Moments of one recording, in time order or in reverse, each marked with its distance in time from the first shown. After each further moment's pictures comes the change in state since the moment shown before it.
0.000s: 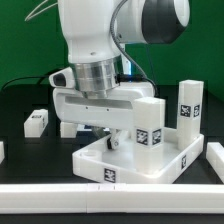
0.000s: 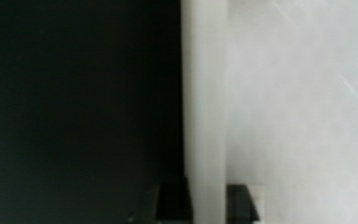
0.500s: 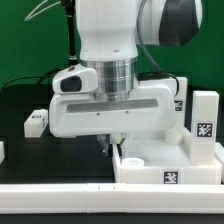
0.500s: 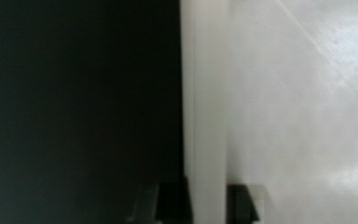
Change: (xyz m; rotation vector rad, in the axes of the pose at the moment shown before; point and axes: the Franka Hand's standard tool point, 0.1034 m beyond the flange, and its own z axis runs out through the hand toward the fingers) arm 0.024 -0.019 -0.001 -0.064 0.032 -0.477
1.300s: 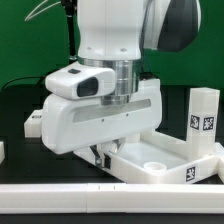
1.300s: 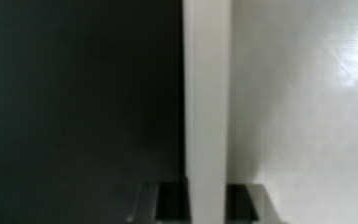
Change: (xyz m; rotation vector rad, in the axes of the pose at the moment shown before) arm 0.055 0.012 -0.004 -0.134 0.002 -0.717
